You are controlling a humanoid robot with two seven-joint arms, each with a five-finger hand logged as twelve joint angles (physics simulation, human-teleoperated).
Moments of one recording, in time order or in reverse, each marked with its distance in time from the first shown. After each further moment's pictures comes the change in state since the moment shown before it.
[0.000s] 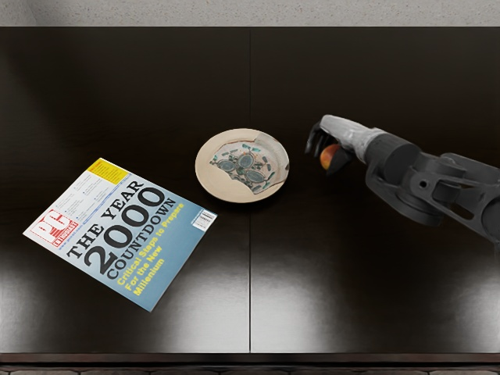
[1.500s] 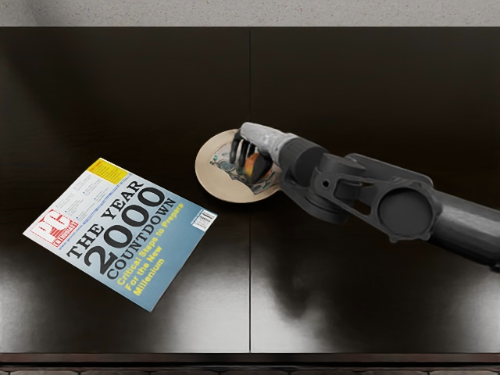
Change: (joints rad) left arm 0.001 0.000 0.000 0.000 0.000 0.000 0.000; right arm 0.068 0.365 -0.020 -0.239 -0.007 0.003 -0.001
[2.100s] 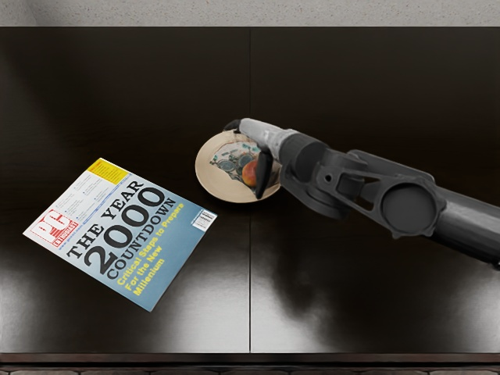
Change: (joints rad) left arm -0.001 0.000 0.000 0.000 0.000 0.000 0.000; right arm 0.009 -0.011 0.026 0.022 0.032 0.004 0.000
